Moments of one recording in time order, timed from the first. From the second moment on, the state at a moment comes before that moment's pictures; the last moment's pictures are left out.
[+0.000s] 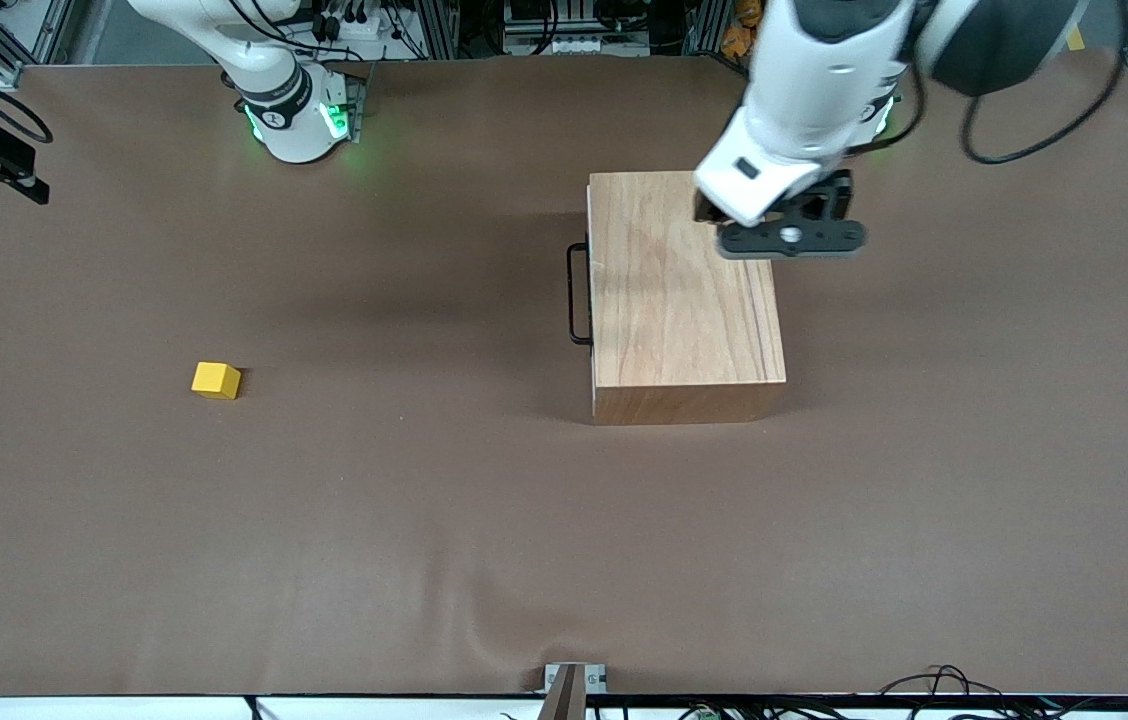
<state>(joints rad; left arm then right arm) -0.59 0.21 -0.07 -1.41 0.04 1.46 -0.61 0.00 -0.05 -0.04 -1.46 0.02 1.35 -0.15</state>
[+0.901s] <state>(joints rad) -0.95 0.61 0.07 -1.23 0.06 1.63 -0.94 0.00 -0.05 -0.04 -1.46 0.02 1.35 -0.15</state>
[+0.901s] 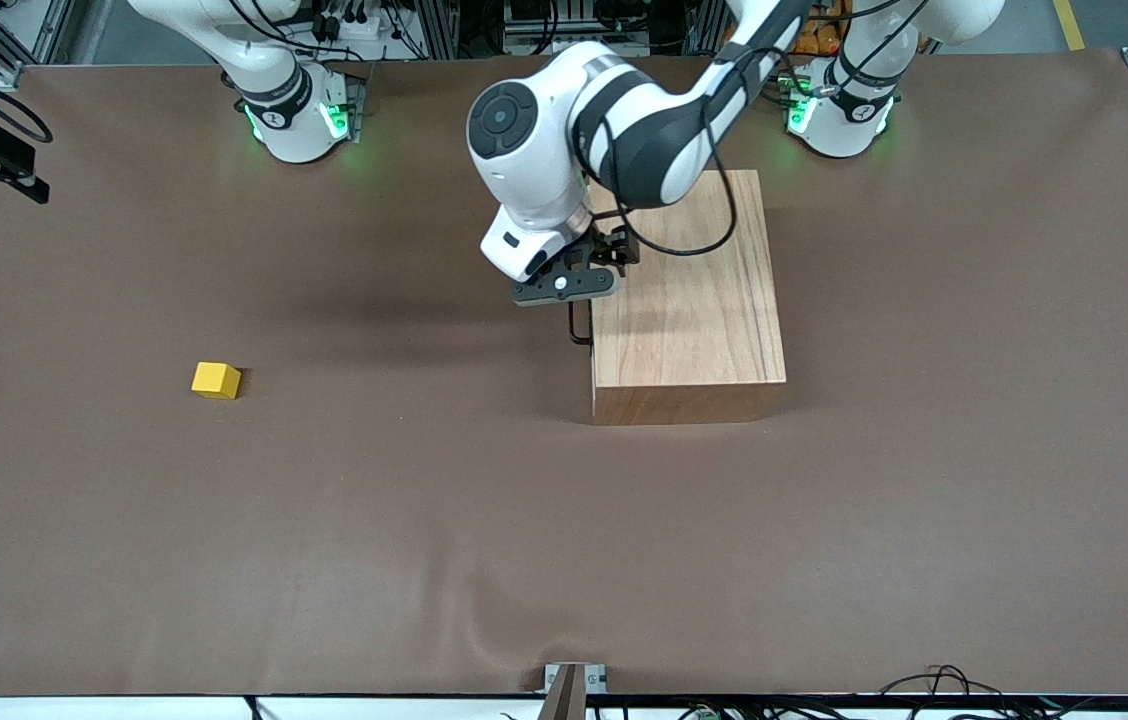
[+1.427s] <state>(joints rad) -1.04 0.70 0.09 -1.21 0.06 1.74 -1.07 0.00 -0.05 -0.04 -1.46 0.02 1.35 -0.15</state>
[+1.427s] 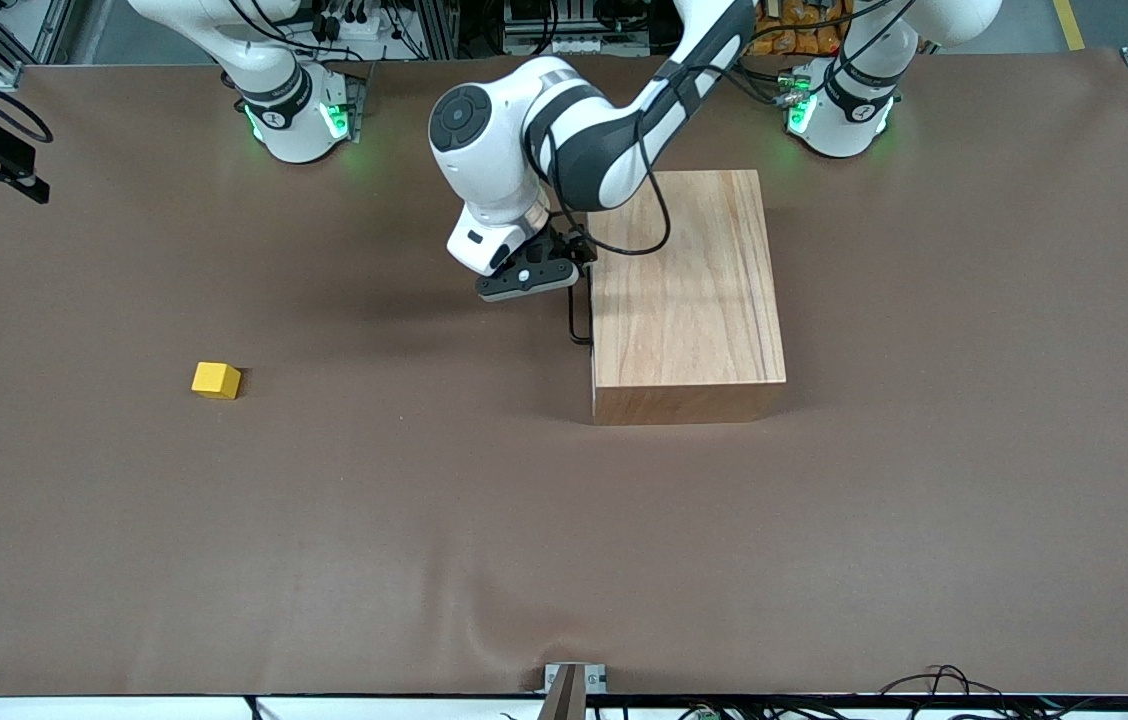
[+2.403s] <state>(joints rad) -1.05 0.75 0.10 -1.21 0.06 1.75 -1.08 -0.01 -0.05 -0.04 -1.46 0.02 1.35 -0.15</state>
